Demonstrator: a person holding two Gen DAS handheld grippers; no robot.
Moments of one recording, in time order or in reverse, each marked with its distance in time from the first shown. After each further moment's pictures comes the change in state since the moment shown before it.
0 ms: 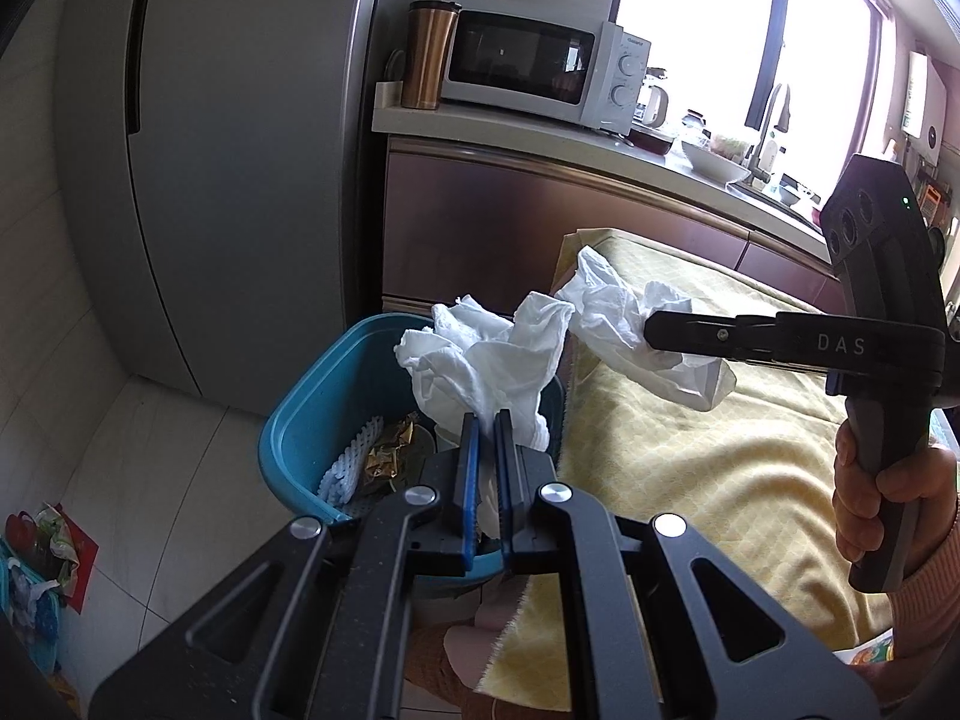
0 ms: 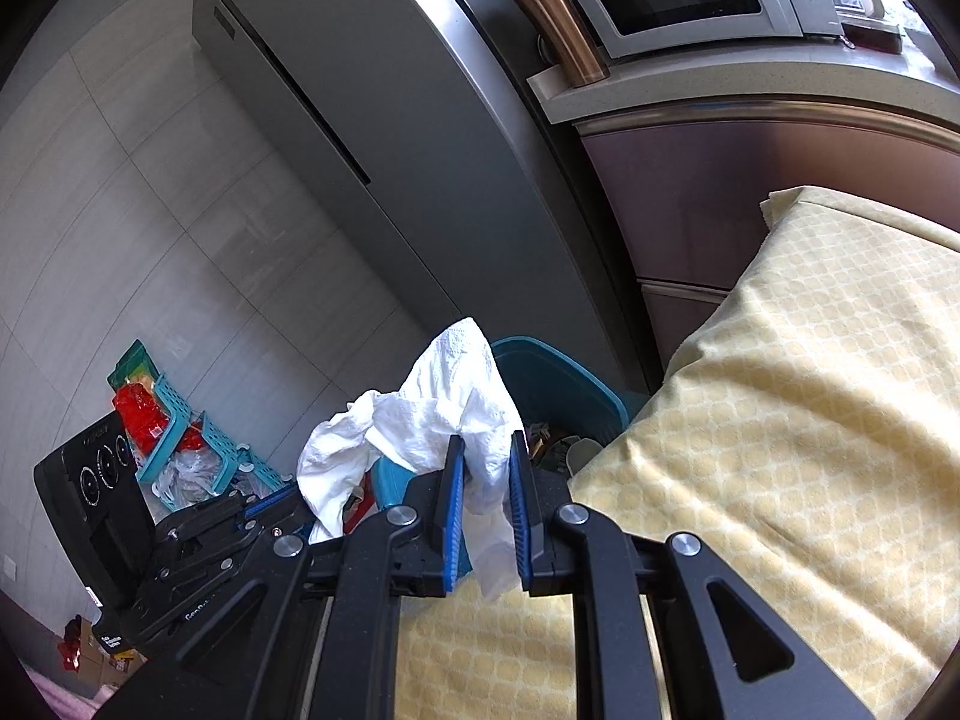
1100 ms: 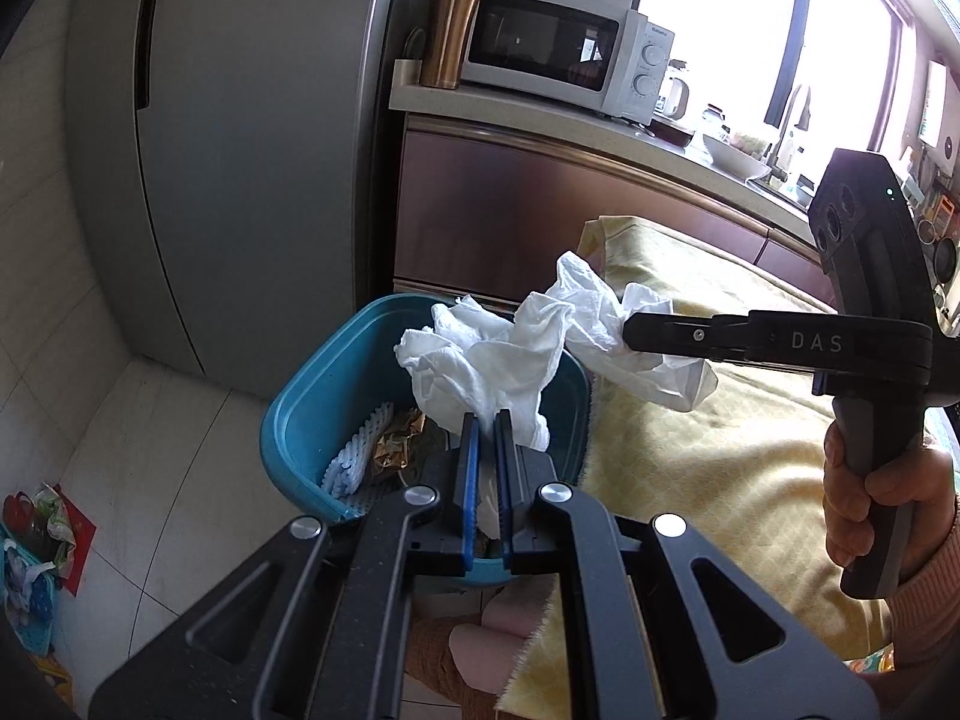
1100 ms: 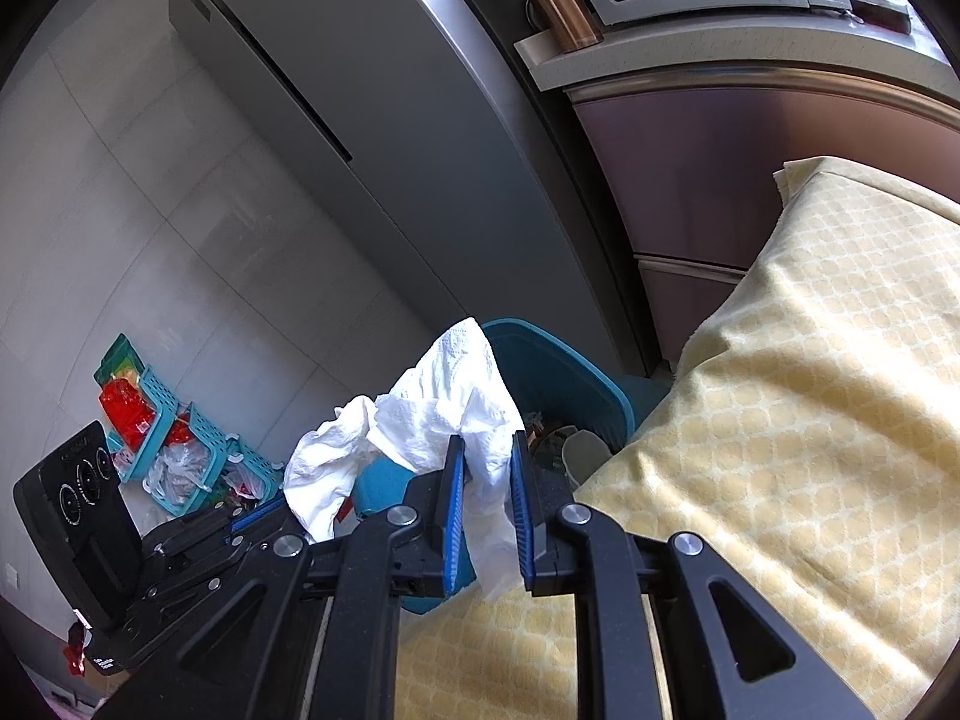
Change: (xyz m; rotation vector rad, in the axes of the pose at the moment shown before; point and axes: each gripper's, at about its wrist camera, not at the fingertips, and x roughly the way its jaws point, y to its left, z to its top) left arm 0.020 0.009 -0.005 -0.039 0.036 0.019; right arm 0.037 0.002 0.005 0.016 0.067 -0.023
